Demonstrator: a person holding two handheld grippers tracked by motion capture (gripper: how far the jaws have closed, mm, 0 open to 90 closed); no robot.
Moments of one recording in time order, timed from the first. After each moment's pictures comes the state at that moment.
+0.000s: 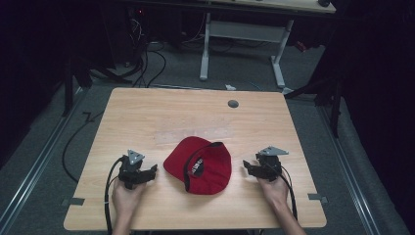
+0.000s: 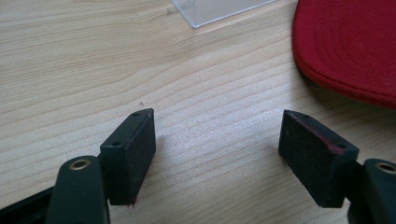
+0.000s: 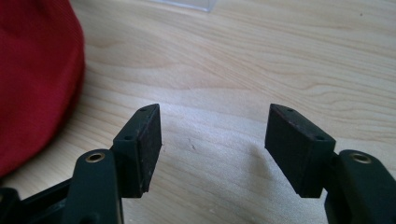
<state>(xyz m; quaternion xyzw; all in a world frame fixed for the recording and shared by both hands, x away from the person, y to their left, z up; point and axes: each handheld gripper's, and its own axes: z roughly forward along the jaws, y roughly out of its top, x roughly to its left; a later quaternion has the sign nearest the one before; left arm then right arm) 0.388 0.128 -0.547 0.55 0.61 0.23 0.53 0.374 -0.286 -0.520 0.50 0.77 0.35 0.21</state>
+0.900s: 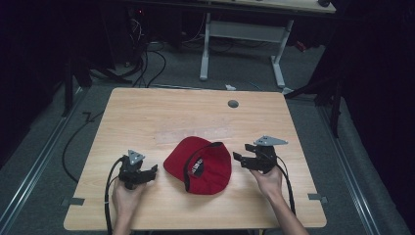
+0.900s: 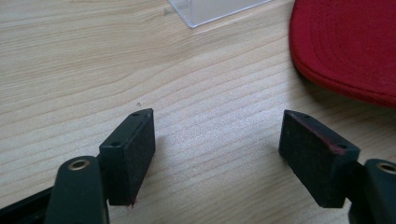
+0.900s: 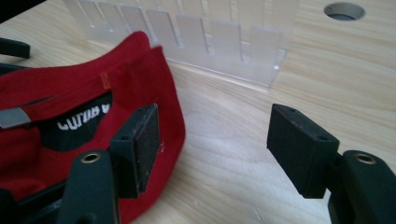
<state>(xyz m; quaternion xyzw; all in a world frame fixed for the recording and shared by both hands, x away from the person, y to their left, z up) 0.387 0.127 -0.547 0.55 0.60 0.22 0.53 0.384 -0.256 -0.474 0.44 0.77 0.42 0.17</state>
